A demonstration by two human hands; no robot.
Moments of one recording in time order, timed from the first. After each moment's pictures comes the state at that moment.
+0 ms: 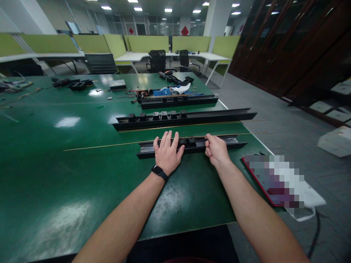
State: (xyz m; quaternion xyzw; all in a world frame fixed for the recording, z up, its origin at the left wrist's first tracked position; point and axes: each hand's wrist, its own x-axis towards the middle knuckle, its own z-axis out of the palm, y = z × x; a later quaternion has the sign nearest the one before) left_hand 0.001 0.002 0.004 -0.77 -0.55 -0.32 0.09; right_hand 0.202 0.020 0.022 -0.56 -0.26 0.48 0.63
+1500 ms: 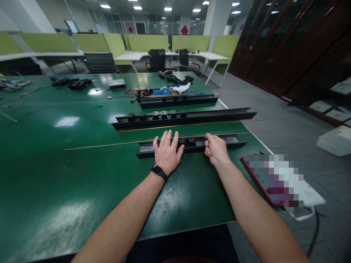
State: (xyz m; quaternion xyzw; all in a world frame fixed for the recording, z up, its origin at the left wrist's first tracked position) left_hand 0.002 0.001 0.004 -0.77 -0.55 -0.31 0.09; right_hand 0.203 0.021 0.018 -0.56 -0.26 0.48 0.63
